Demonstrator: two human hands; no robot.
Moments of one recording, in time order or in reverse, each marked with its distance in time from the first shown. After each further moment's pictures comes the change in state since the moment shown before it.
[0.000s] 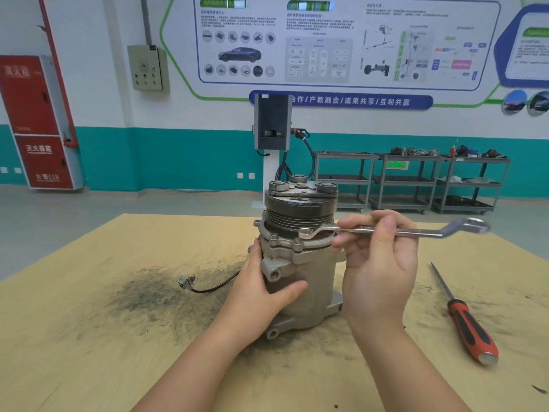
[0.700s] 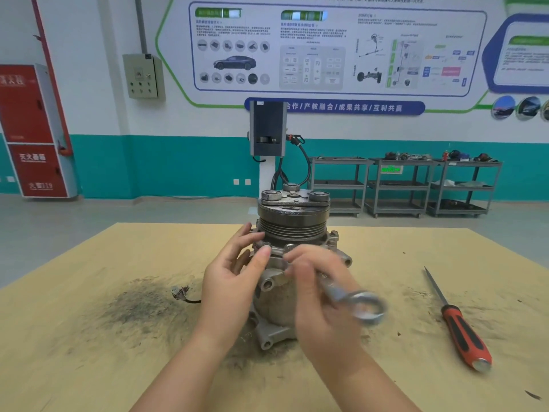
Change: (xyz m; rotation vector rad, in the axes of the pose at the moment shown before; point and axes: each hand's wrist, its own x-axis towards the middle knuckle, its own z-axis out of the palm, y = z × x) left_hand 0.002 0.031 -0.011 -0.422 0.287 0.095; right_hand -0.030 0.022 0.003 -0.350 -0.365 -0.458
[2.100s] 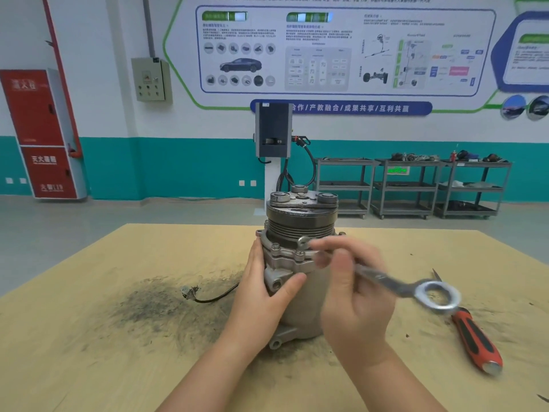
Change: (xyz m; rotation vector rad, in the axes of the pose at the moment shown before) left_hand -0.011 -0.017 0.007 0.265 -0.202 -0.067; right_hand 0.013 0.000 -0.009 -0.033 0.112 -0.029
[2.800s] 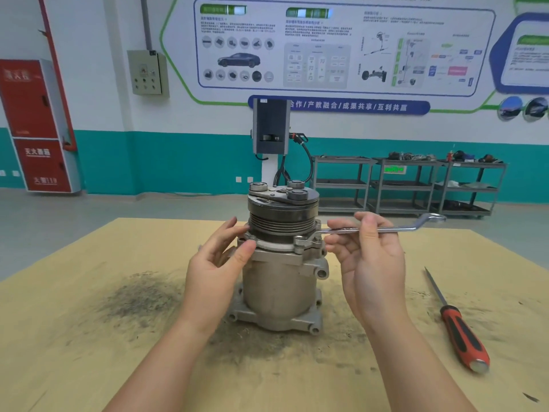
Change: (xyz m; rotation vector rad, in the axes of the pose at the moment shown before) left_hand 0.011 0.012 -0.032 -0.185 0.242 0.036; right_hand 0.035 0.023 -0.027 0.527 0.161 0.769
